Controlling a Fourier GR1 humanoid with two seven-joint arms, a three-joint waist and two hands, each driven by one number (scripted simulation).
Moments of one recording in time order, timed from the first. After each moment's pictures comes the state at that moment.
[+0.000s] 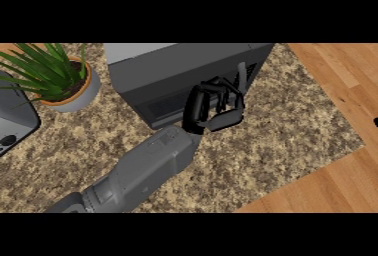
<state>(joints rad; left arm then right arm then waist) -0.94 0.00 -0.84 -0.73 1.03 0.53 -0.76 0.05 -0.54 -0.18 -2.08 -0.82 0.54 -0.06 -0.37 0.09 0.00</state>
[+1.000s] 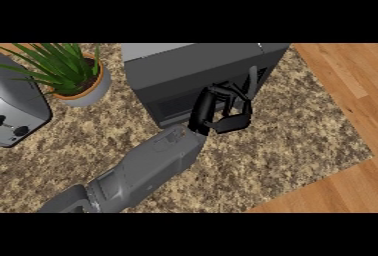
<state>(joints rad) -1.01 0.00 -0.98 -0.68 1.08 0.55 -0.64 0.07 -0.58 -0.20 -2.12 -0.94 0.57 -0.03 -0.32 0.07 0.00</state>
